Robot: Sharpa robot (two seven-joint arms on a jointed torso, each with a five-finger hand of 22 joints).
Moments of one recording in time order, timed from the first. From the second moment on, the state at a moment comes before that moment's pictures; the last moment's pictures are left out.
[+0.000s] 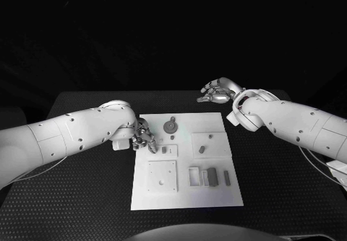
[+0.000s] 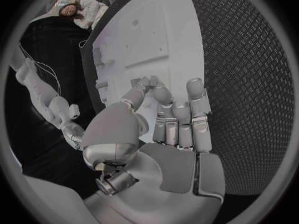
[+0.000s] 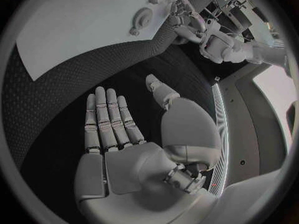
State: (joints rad) left arm 1.32 -0.53 -0.21 1.19 -0.91 0.29 -0.59; left_hand 0.95 -0.05 0.49 -0.29 0.05 1.08 0.02 0.44 0.77 1.31 -0.08 0.88 0.77 1.07 -0.18 1.49 0.65 0.01 1.23 -0.26 0.55 1.31; right arm 1.20 -0.66 0.01 1.14 -0.98 -0.35 0.04; right_hand 1.01 -0.17 0.53 -0.20 0.05 0.69 0.19 0.28 0.44 0.78 0.18 0.63 0.20 0.76 0.17 0.58 0.53 0.19 0.53 0.21 0.36 1.13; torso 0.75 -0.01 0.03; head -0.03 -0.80
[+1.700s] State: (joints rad) left arm 1.32 -0.57 -0.23 1.25 -0.93 0.19 -0.59; left_hand 0.92 -0.01 0.49 -0.28 0.05 1.10 0.01 0.44 0.83 1.32 -0.09 0.88 0.77 1.08 -0.18 1.49 0.65 0.01 1.24 -0.26 0.55 1.31; right arm 1.20 -0.66 0.01 1.14 -0.98 -0.34 0.04; right_hand 1.01 -0.17 0.53 -0.20 0.05 0.69 0.19 0.28 0.44 0.78 0.18 0.63 0.20 0.76 0.17 0.58 0.54 0.19 0.53 0.21 0.36 1.13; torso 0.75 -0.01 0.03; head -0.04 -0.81
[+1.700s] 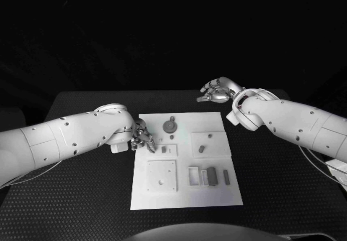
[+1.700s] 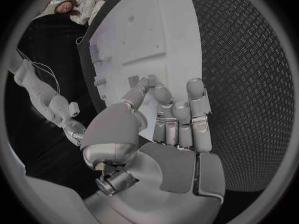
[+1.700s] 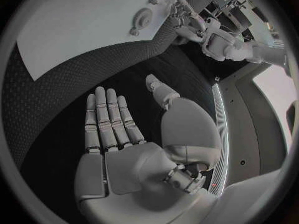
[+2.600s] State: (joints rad) left arm 1.32 -0.55 -0.23 1.25 -0.94 0.19 -0.59; left_hand 0.91 0.00 0.50 -0.29 0.04 1.12 0.01 0.44 0.89 1.33 -0.10 0.88 0.77 1.09 -0.18 1.49 0.66 0.01 1.24 -0.26 0.56 1.31; right arm 1.20 -0.66 0.01 1.14 -0.98 -0.34 0.04; right_hand 1.01 -0.17 0.53 -0.20 0.05 0.69 0.19 0.28 0.44 0.78 0.18 0.63 0.20 0.76 0.17 0.58 0.54 0.19 0.53 0.21 0.36 1.13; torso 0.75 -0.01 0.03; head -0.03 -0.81
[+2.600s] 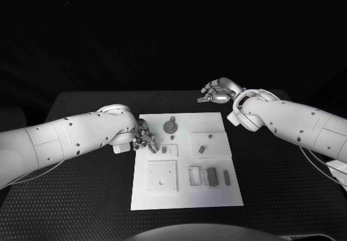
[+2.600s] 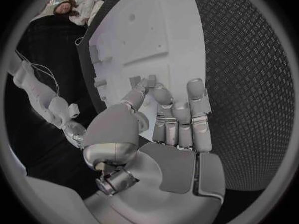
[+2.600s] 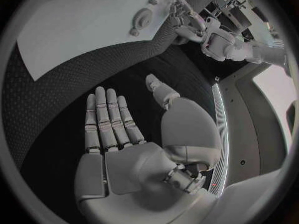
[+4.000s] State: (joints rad) left arm 1.32 -0.57 -0.23 1.26 -0.95 0.19 -0.59; left_hand 0.92 -0.01 0.51 -0.24 0.05 1.13 0.01 0.39 0.89 1.33 -0.10 0.88 0.76 1.09 -0.18 1.49 0.66 0.01 1.25 -0.26 0.56 1.31; right arm 1.20 -0.66 0.01 1.14 -0.98 -0.34 0.04; right_hand 1.01 -0.17 0.53 -0.20 0.05 0.69 0.18 0.28 0.43 0.77 0.18 0.63 0.19 0.75 0.17 0.57 0.54 0.18 0.52 0.21 0.35 1.14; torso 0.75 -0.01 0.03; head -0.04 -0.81
